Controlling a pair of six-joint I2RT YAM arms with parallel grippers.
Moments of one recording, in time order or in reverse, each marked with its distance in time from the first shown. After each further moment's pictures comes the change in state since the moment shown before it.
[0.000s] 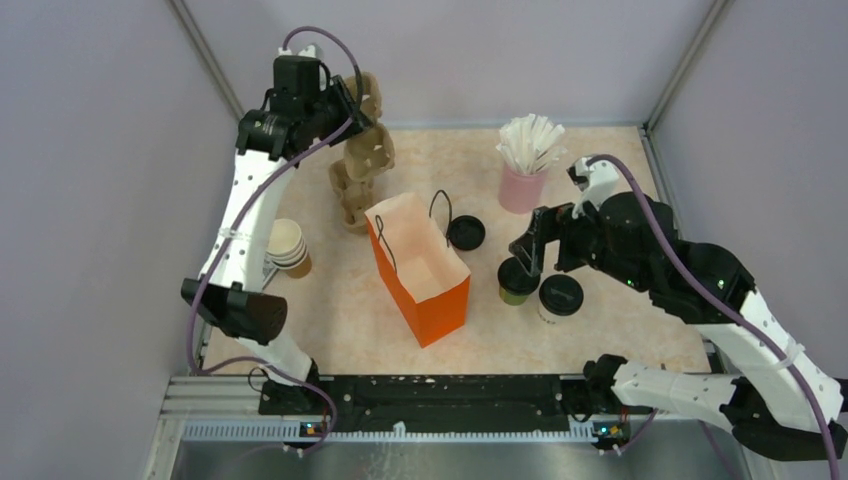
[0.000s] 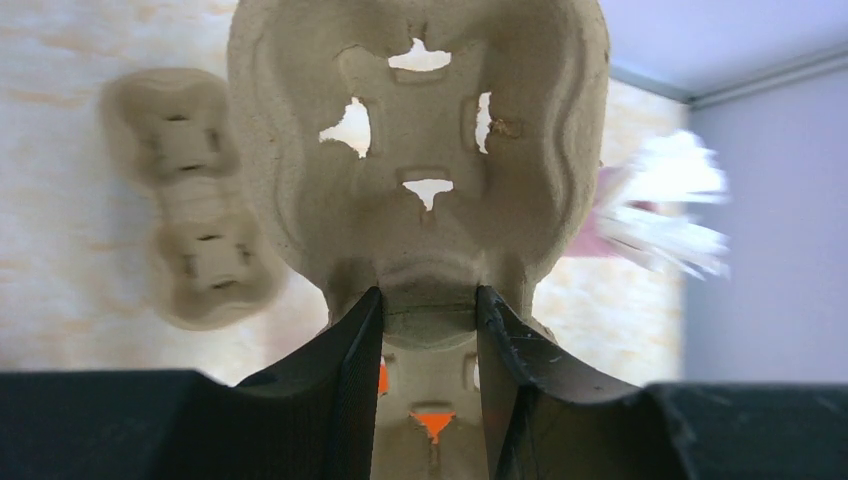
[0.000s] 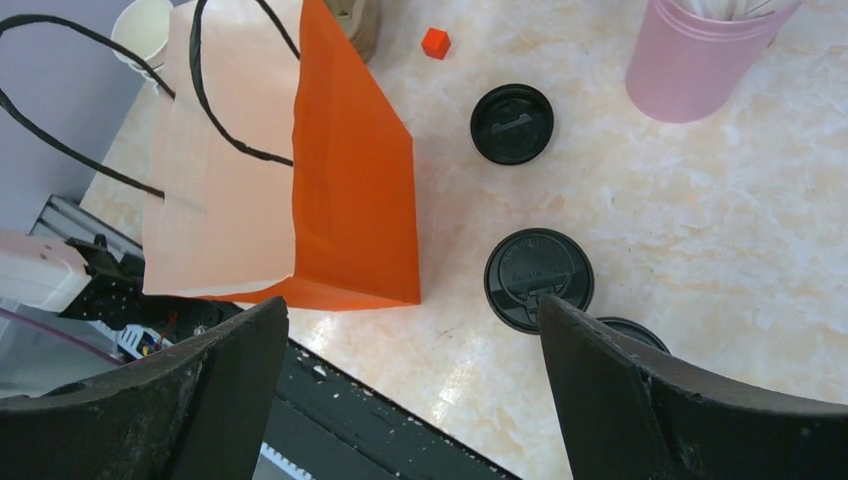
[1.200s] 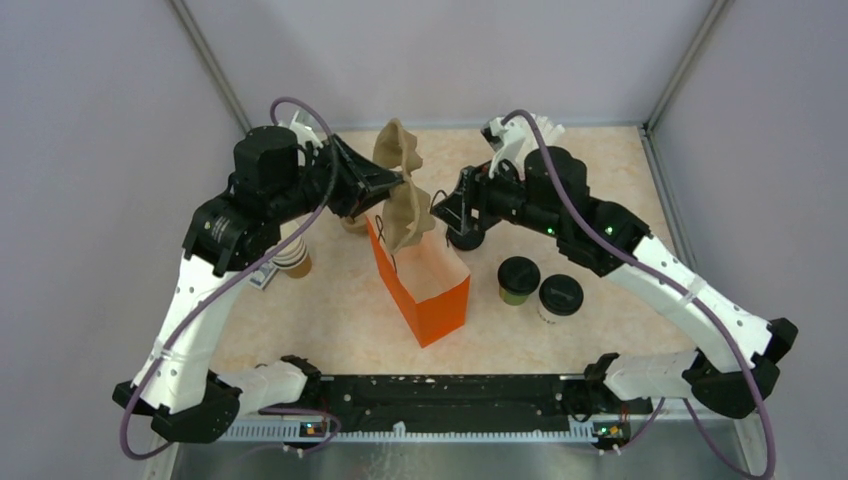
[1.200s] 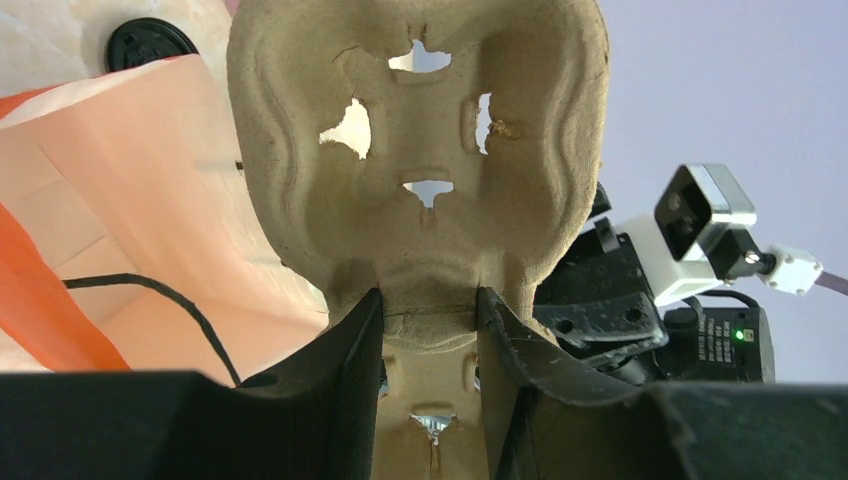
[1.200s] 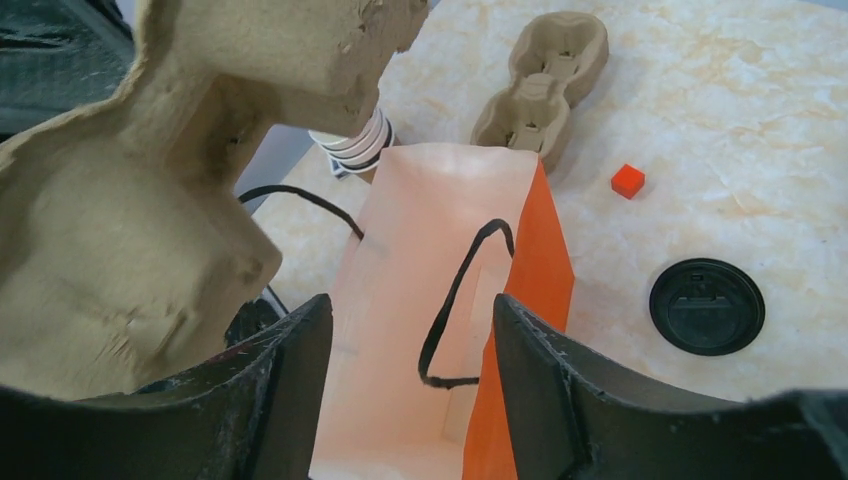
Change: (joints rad) left arm -0.272 -0.545 -0.330 0.004 0.202 -0.570; right arm -0.026 0.295 0.010 0.508 -0.335 -0.043
